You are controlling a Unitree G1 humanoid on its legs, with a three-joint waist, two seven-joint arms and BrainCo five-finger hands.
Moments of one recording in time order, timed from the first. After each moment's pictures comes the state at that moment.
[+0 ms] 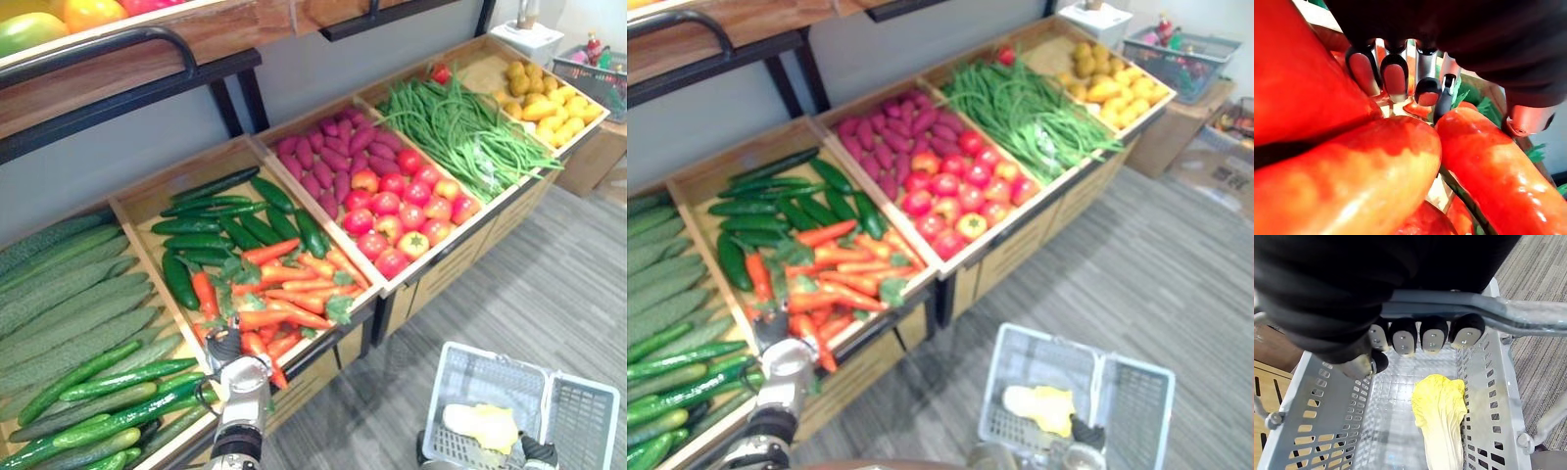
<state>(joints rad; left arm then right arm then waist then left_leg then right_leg) -0.18 0.03 0.26 0.65 0.09 0.01 0.65 0.06 -0.12 -0.50 1.00 -0.16 -0.10 -0.29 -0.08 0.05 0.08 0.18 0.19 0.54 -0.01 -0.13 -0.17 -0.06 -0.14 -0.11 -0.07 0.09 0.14</state>
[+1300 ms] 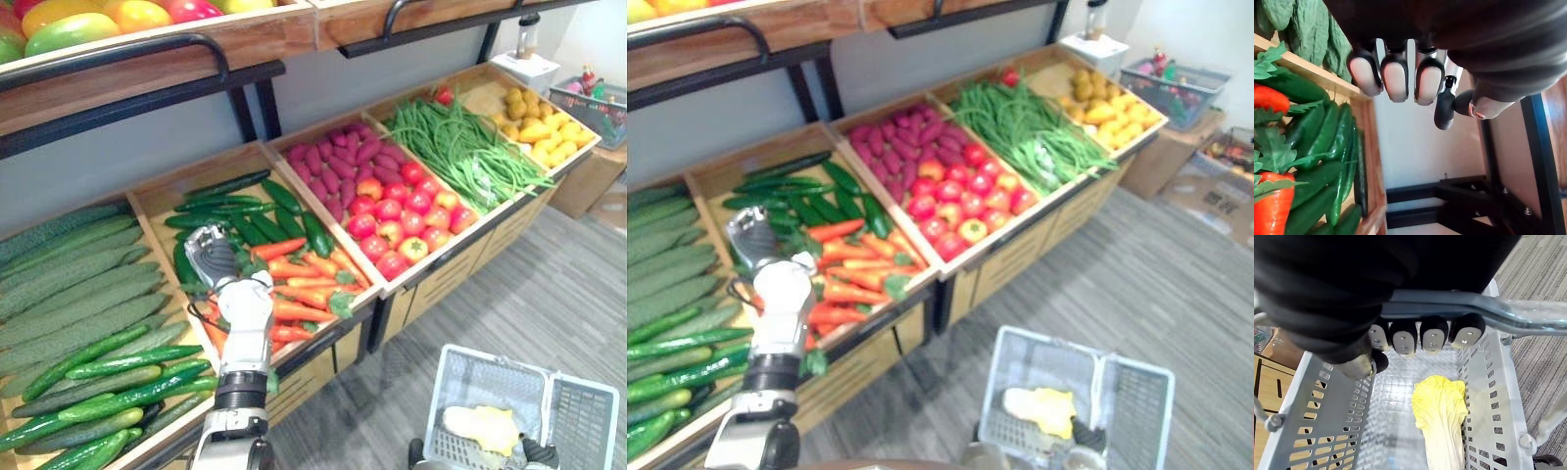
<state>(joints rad) -0.38 0.04 0.20 0.28 0.15 0.00 0.72 0.07 -0.12 -0.50 1.00 -0.16 -0.11 -0.29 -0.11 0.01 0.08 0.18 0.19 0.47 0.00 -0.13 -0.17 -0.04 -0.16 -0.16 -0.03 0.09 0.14</state>
